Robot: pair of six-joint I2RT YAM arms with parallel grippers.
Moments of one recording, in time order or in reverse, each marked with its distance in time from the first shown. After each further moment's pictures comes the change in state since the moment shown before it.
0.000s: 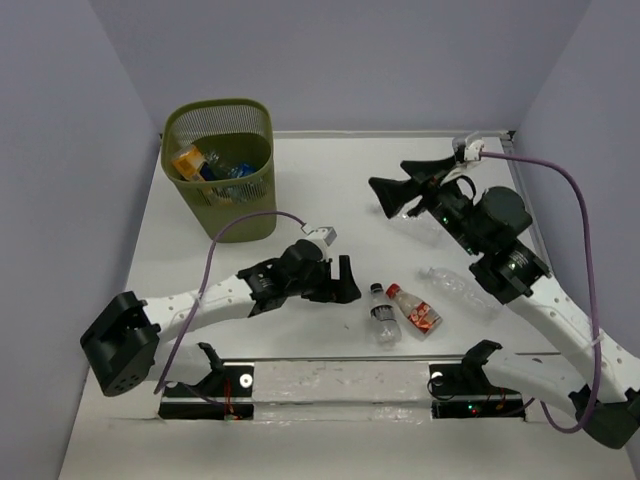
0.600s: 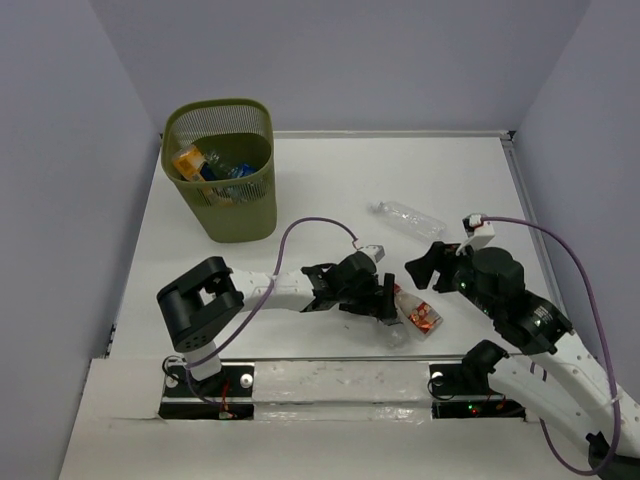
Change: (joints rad) left arm -0.185 0.487 0.254 0.096 0.006 -0.060; right arm -0.007 -0.436 -0.385 -0.647 0.219 0.272
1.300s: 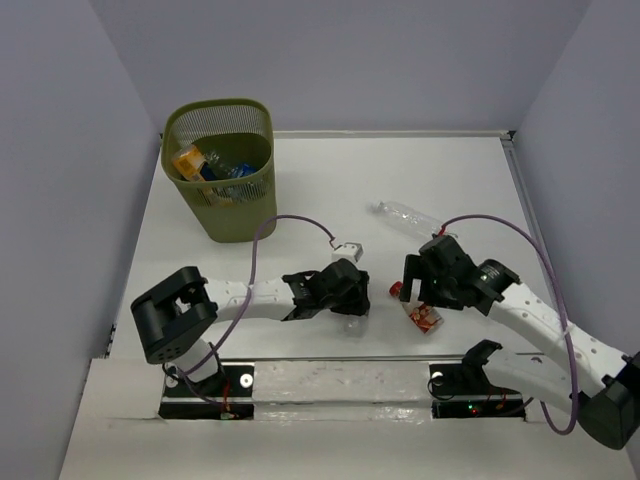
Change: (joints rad) left arm -0.009 -0.118 -0.126 0.000 -0.230 0.023; right arm 0.000 0.332 0.037 -0.352 -0.002 0.234
